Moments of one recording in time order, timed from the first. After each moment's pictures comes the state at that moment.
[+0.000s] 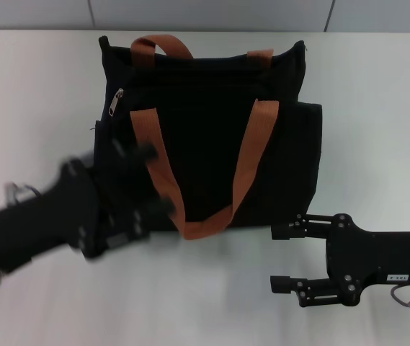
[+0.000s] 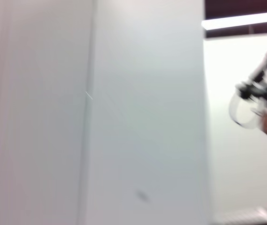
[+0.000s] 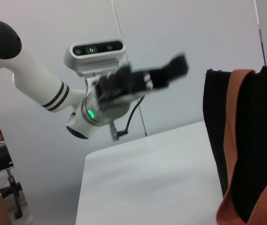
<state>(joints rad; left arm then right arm) -0.39 -2.07 0.50 0.28 1.86 2.01 -0.77 0.50 2.08 -0.61 -0.39 -2.16 -1.77 0.98</state>
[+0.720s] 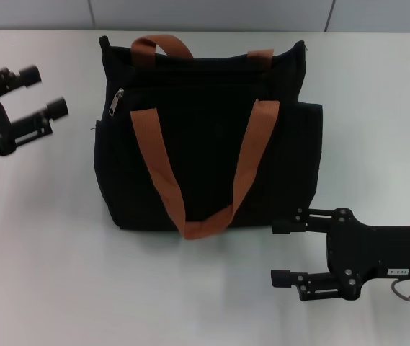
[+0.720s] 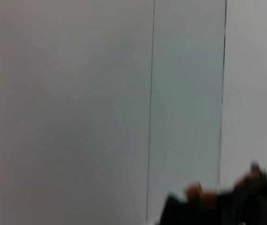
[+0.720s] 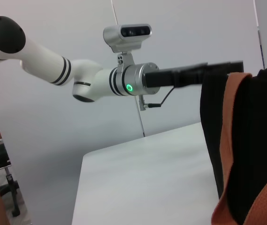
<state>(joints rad) -0.39 -1.94 0.51 0.50 1.76 1.66 -1.03 0.51 2.08 -0.61 -0.39 -2.16 -1.77 0.98</state>
